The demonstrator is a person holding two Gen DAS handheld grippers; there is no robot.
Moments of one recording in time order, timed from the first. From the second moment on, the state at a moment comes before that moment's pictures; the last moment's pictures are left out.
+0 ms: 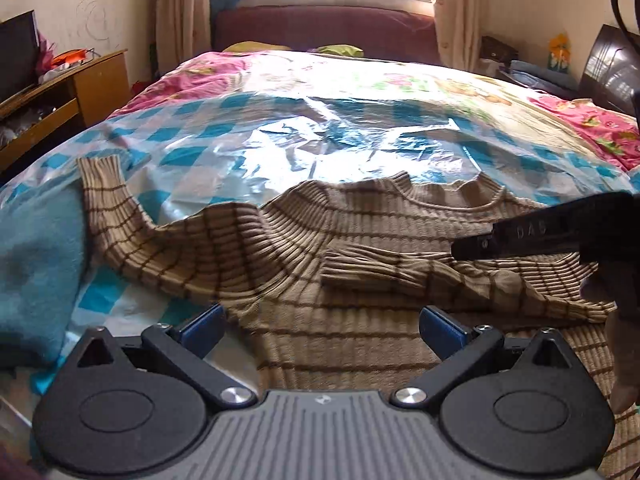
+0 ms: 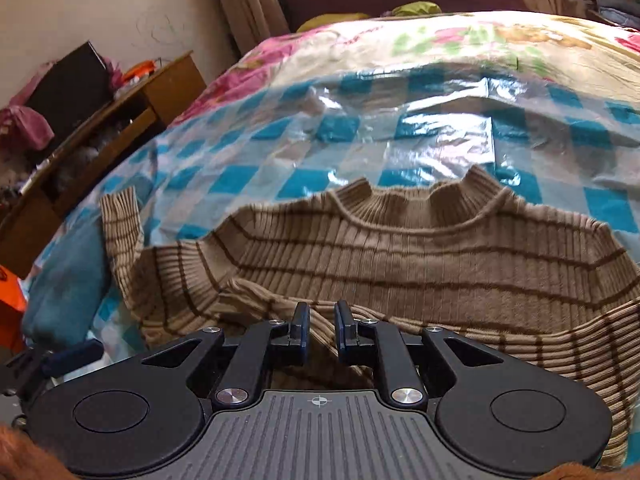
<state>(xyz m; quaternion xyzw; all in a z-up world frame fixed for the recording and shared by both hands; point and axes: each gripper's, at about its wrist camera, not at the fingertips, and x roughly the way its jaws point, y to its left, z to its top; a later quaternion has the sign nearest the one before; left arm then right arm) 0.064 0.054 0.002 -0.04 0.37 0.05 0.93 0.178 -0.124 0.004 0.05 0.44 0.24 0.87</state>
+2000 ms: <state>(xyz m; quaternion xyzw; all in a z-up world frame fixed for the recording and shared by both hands) 0.102 0.046 -0.007 -0.03 0.31 0.03 0.95 0.153 -0.231 -0.003 0.03 0.40 0.10 0.91</state>
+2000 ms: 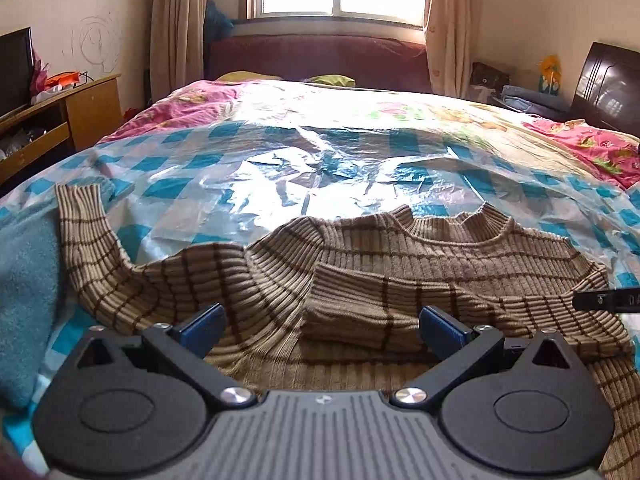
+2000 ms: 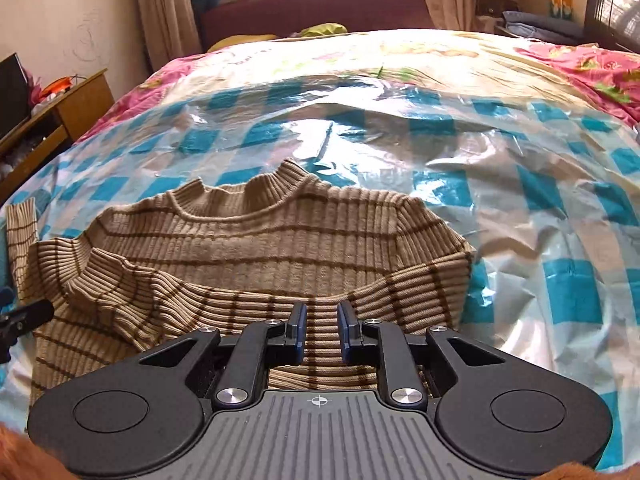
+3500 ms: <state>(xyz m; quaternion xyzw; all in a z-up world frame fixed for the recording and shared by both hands) 0.209 0.293 -0.004 -0.06 0.34 0.28 0.89 0.126 -0.148 -0.011 0.05 0.37 0.21 0.90</state>
